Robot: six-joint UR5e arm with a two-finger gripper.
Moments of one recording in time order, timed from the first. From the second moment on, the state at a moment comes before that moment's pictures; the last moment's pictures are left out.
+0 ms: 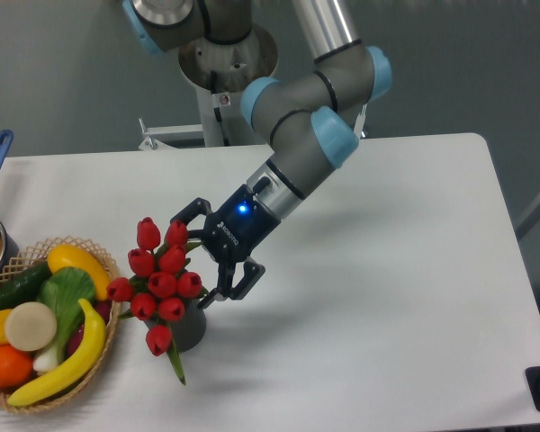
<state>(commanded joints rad) 2.52 -1.80 -1.90 -0.69 0.71 1.23</state>
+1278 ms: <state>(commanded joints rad) 2.93 -1.54 -1.72 -1.01 1.30 1.60</state>
